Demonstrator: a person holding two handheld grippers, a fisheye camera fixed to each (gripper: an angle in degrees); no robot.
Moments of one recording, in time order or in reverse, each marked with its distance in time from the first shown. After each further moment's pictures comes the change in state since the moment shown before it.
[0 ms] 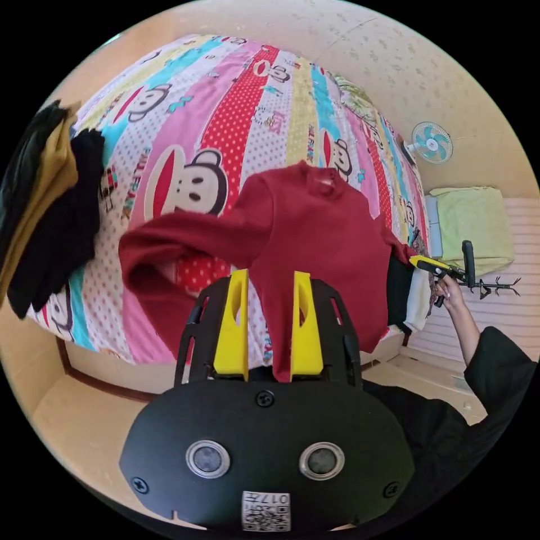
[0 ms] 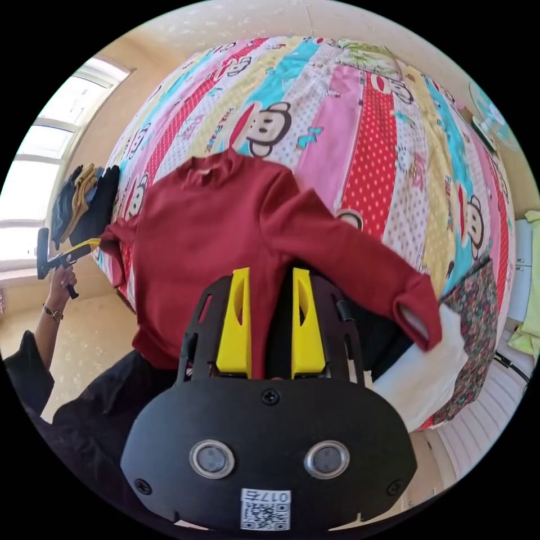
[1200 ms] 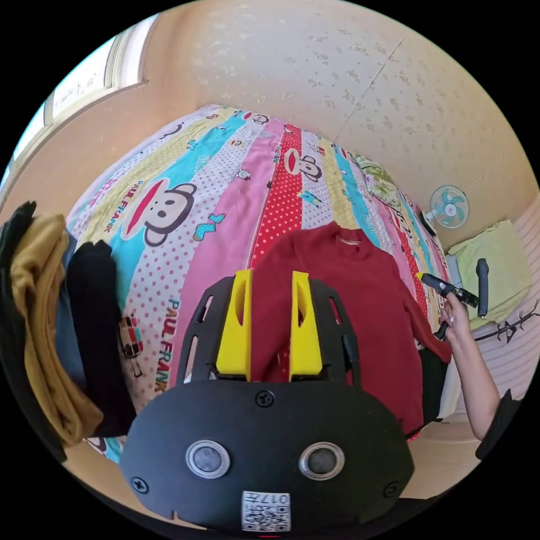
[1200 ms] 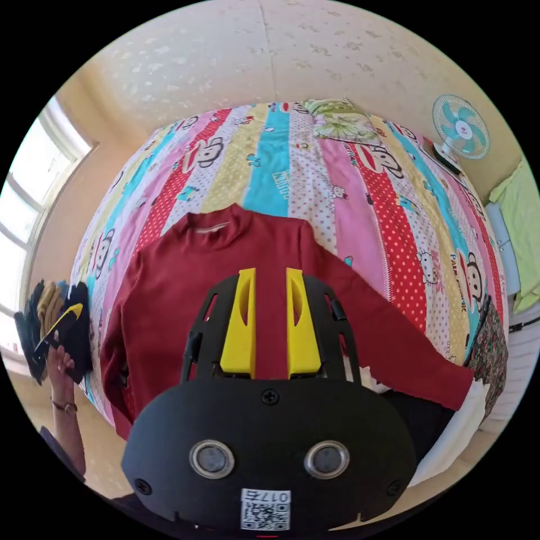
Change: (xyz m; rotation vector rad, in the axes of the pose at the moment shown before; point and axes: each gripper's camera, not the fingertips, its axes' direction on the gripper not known) left arm -0.062 -0.056 -0.008 0.371 -0.127 -0.074; right arm -0.168 -0.020 0.102 0.340 0.085 0.148
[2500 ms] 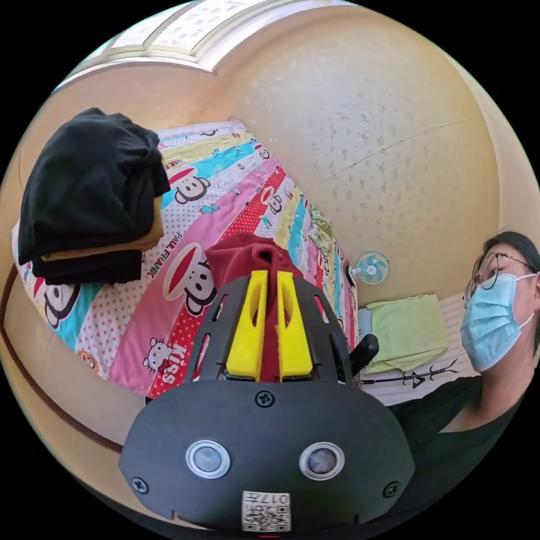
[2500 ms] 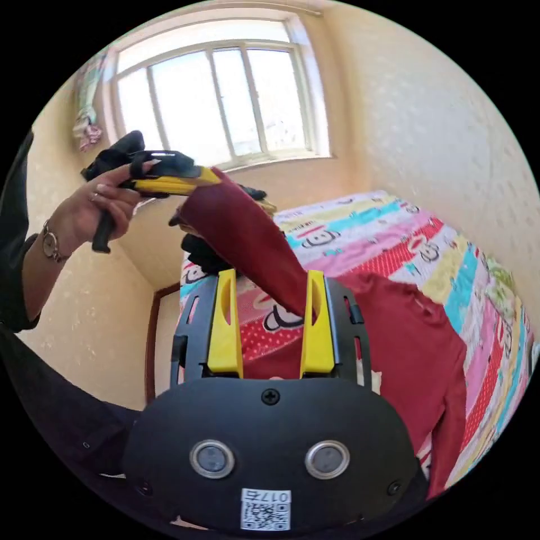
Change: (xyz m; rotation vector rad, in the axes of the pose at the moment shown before) left arm -0.011 0.151 -0.216 0.125 0.411 -0.301; right arm -0.146 0.206 -0.098 0.368 -0.516 -0.822
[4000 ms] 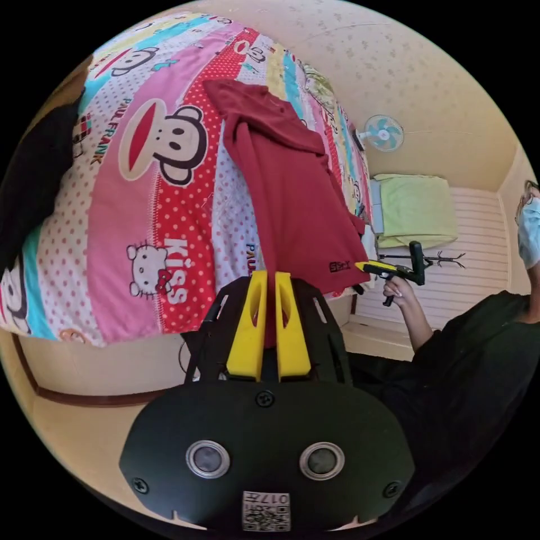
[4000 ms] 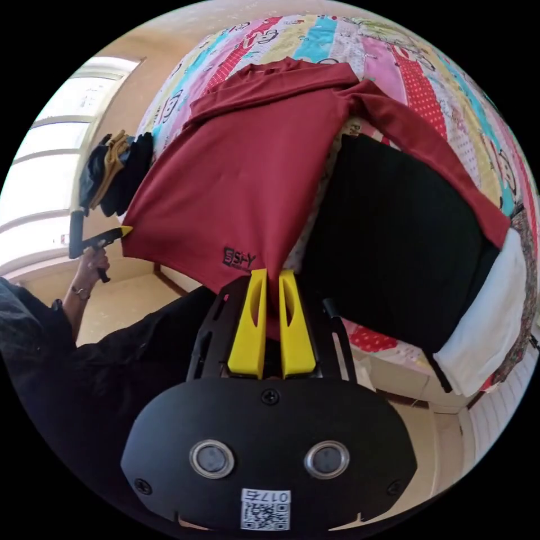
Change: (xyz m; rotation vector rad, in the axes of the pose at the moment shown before) left arm -0.091 0.049 0.143 -0.687 -0.080 0.168; right arm 0.181 0.164 -0.176 -0.727 -0.064 0.983
